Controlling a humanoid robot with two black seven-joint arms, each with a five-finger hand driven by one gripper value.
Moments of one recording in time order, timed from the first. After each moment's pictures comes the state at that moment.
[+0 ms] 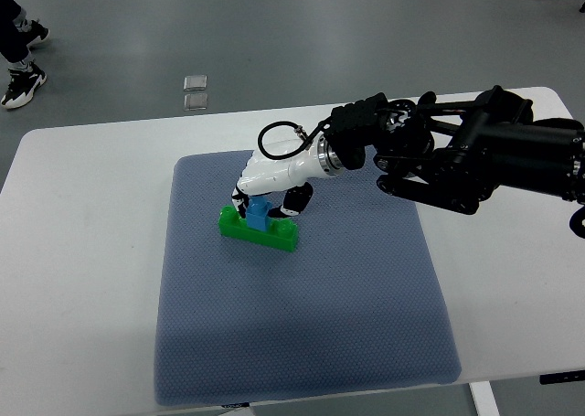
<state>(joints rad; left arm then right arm) 0.02 0.00 -0.10 -0.14 0.07 0.00 0.01 1.35 -0.11 -0.14 0.91 -1.66 0.11 0.42</state>
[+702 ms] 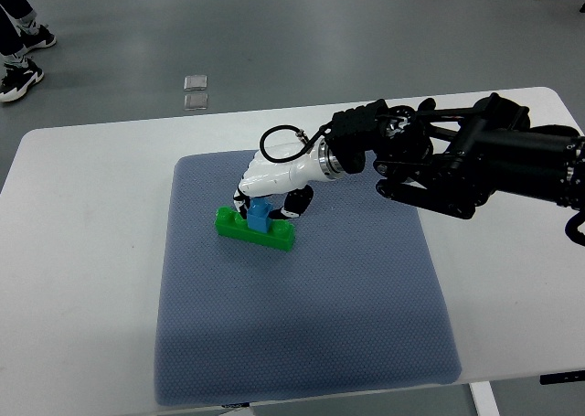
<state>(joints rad) 0.02 0.00 -0.10 -0.14 0.07 0.00 0.01 1.33 -0.10 -0.14 0.88 -1.66 0.09 0.42</state>
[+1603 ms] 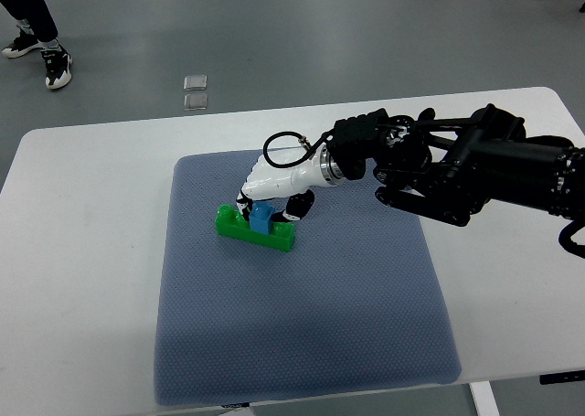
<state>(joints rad) 0.02 0.00 -0.10 -0.14 0.07 0.00 0.01 1.29 -0.07 -0.14 0.83 -1.68 0.06 0.42</state>
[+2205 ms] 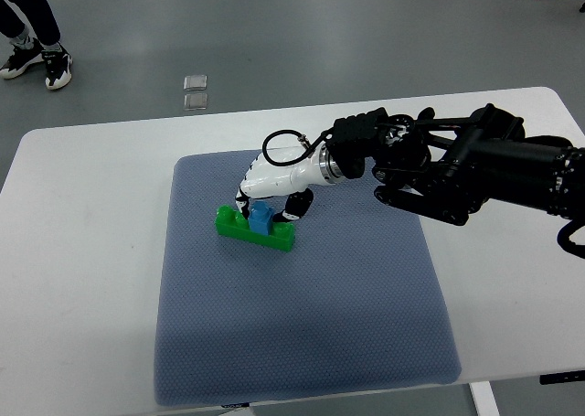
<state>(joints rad) 0.02 0.00 -0.10 -0.14 0.07 0.00 0.01 1.29 -0.07 -0.14 0.83 -1.66 0.06 0.42</state>
